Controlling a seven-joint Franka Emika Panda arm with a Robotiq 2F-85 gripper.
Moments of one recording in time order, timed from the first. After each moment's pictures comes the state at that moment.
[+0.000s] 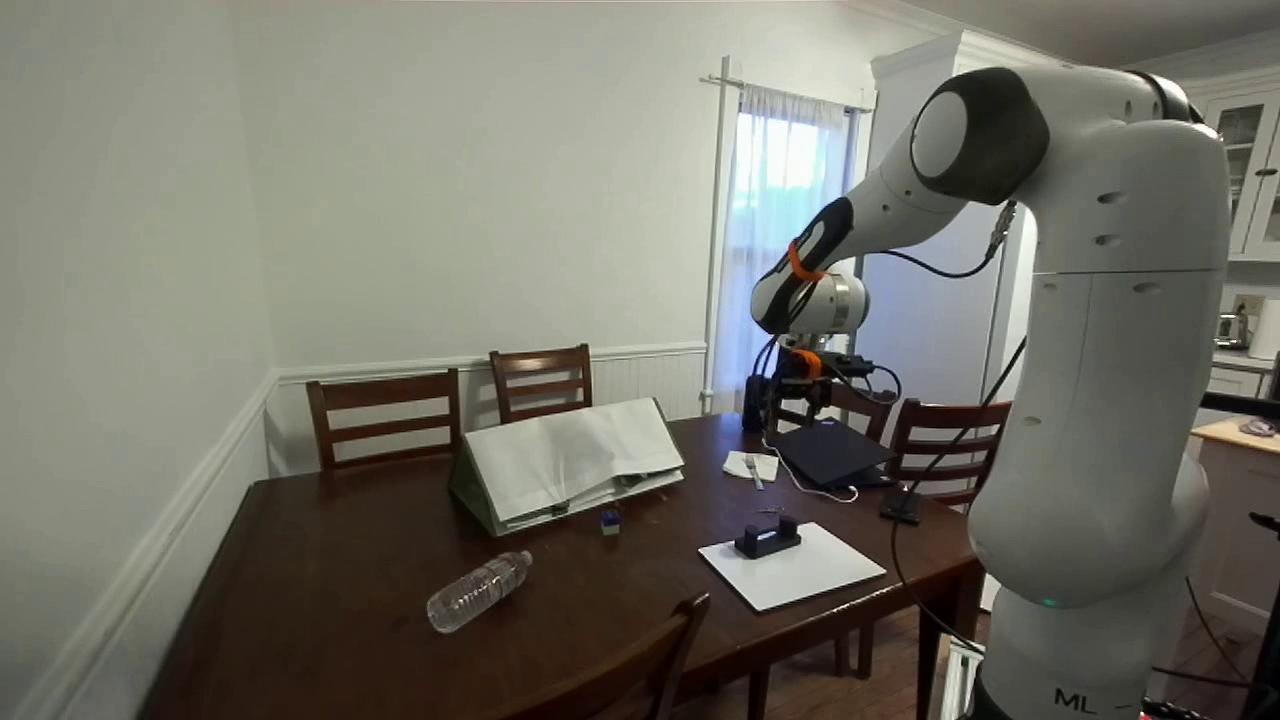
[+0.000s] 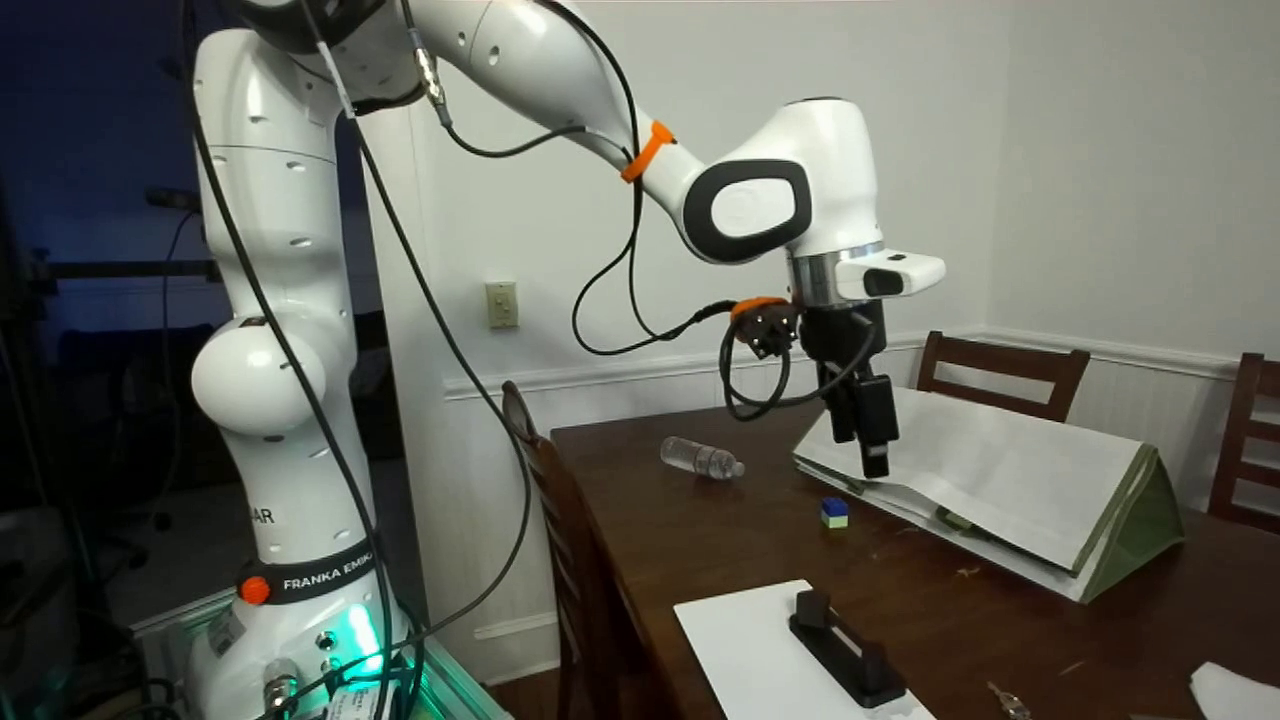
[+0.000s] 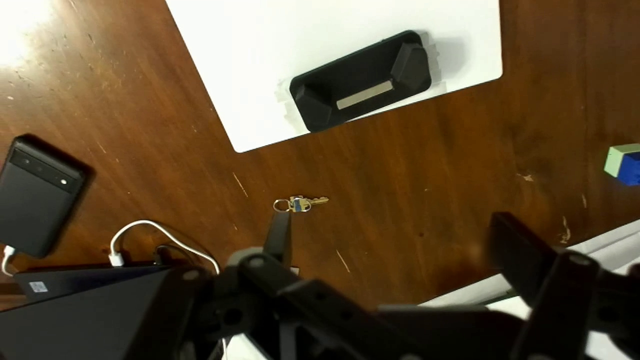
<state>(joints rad) -0.41 0.06 -0.42 -2.21 0.06 2.44 0.00</state>
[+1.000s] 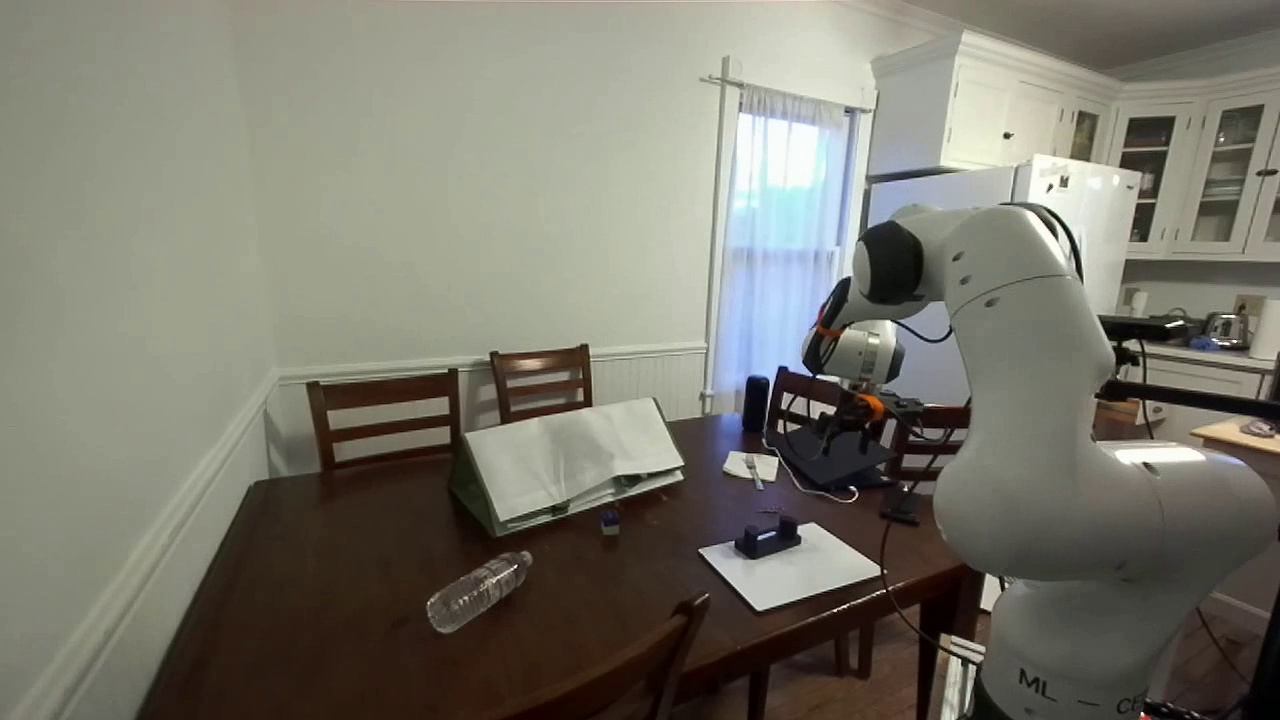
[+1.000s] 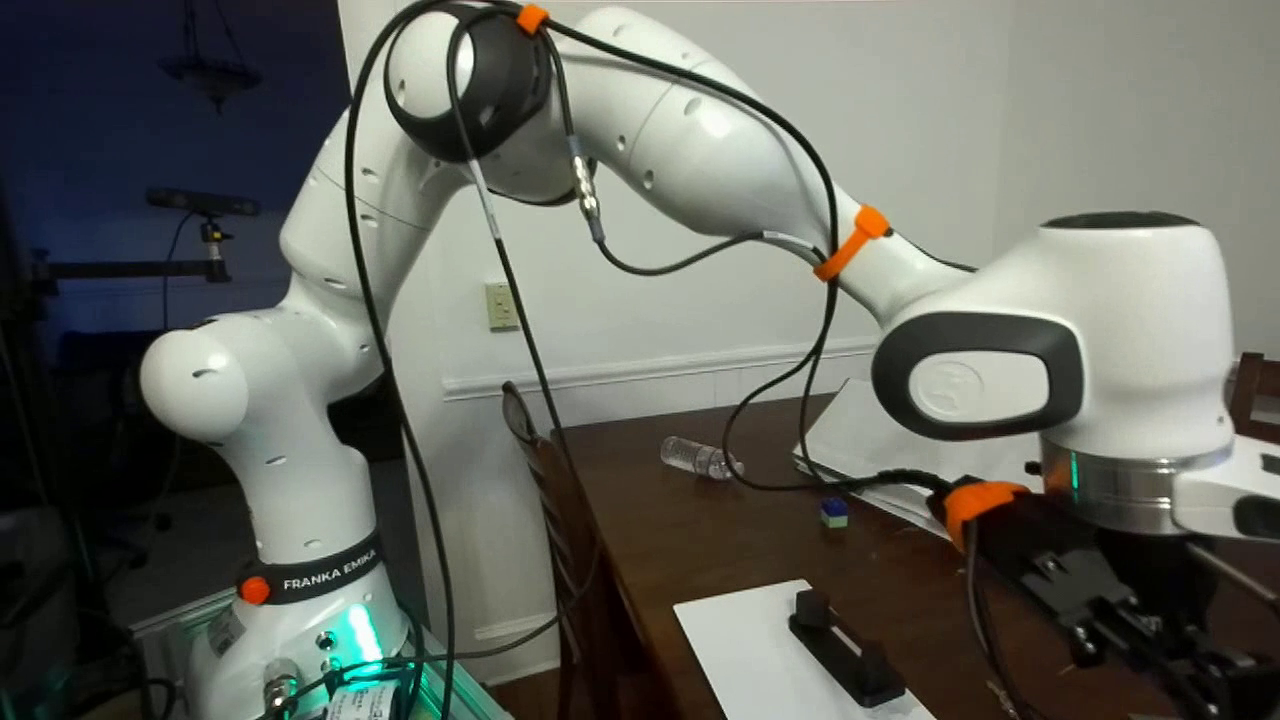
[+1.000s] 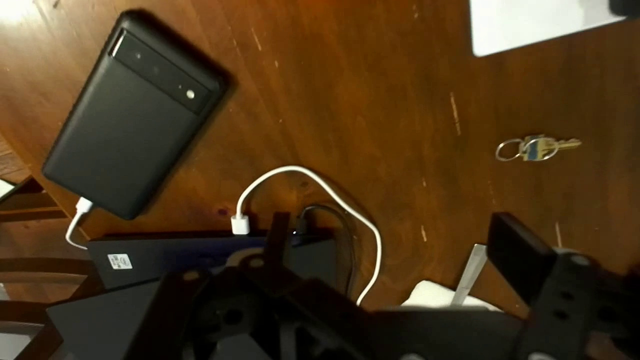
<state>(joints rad) -0.89 0.66 -0.26 -1.66 0.34 2.47 -0.50</state>
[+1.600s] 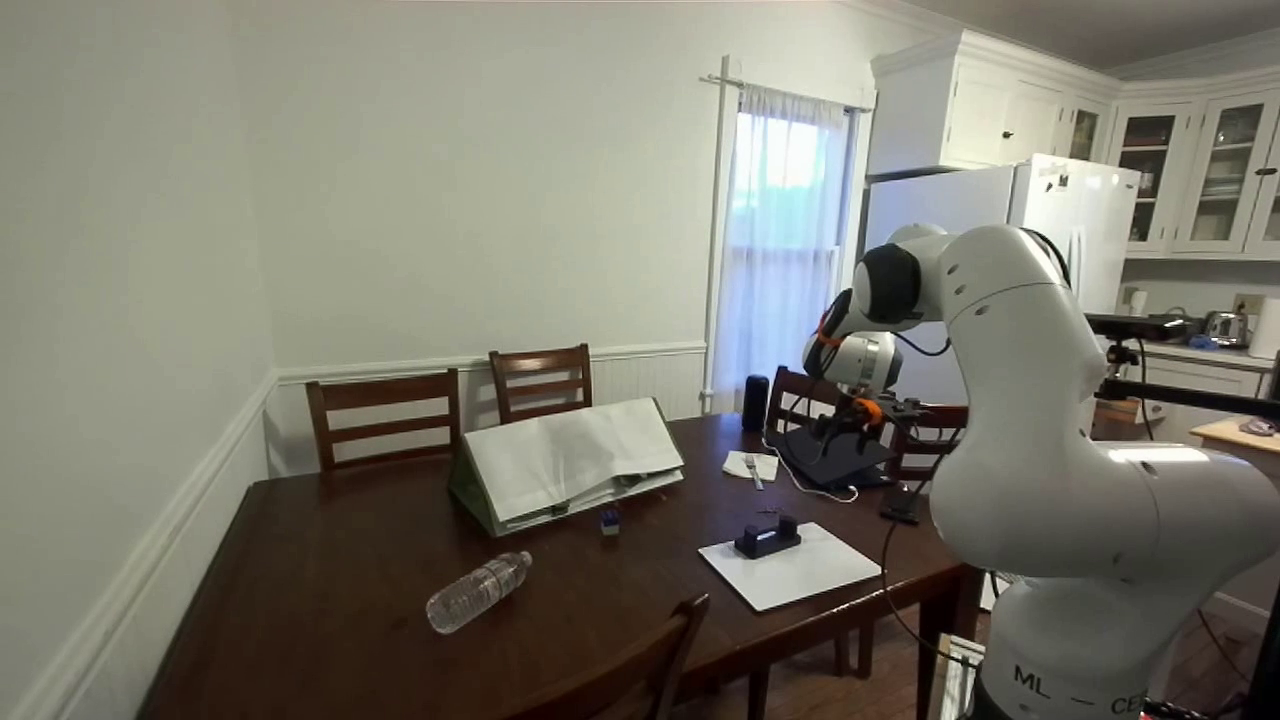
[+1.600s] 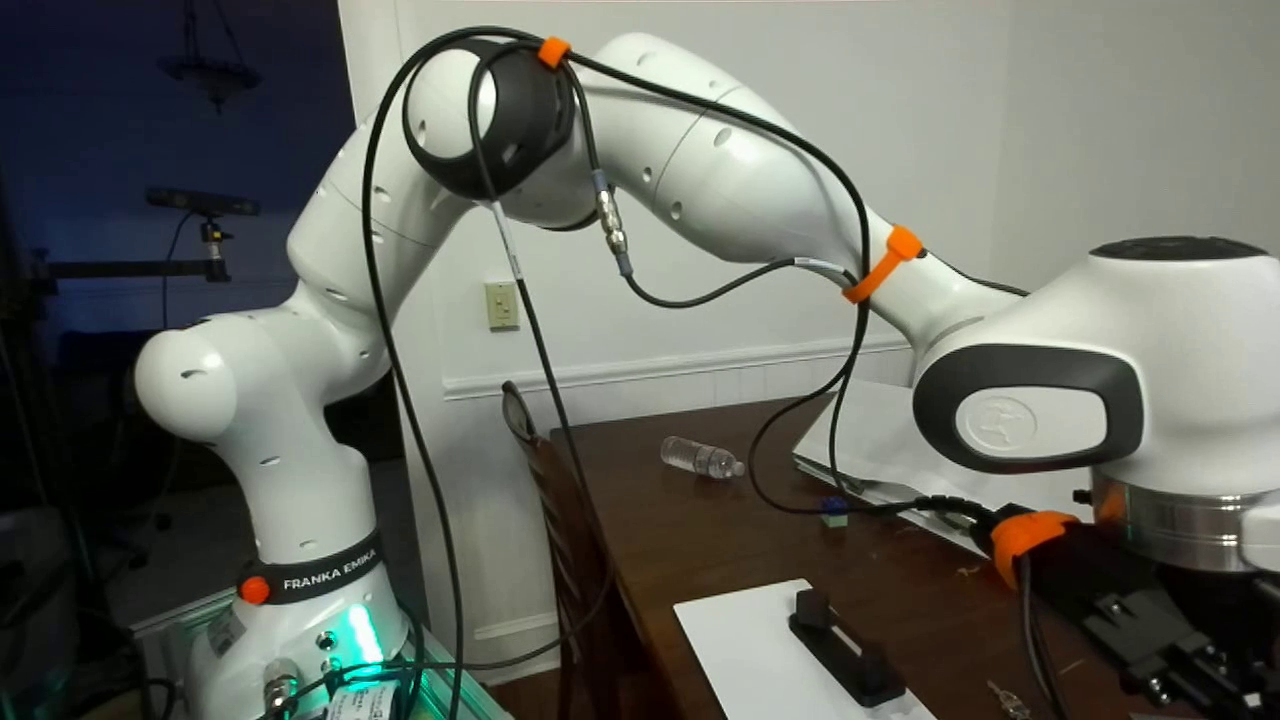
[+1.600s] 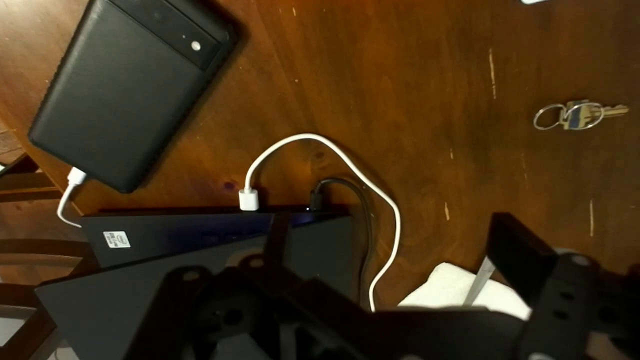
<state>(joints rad) -0.95 0.75 -0.21 -1.54 0.33 2.47 -0.51</state>
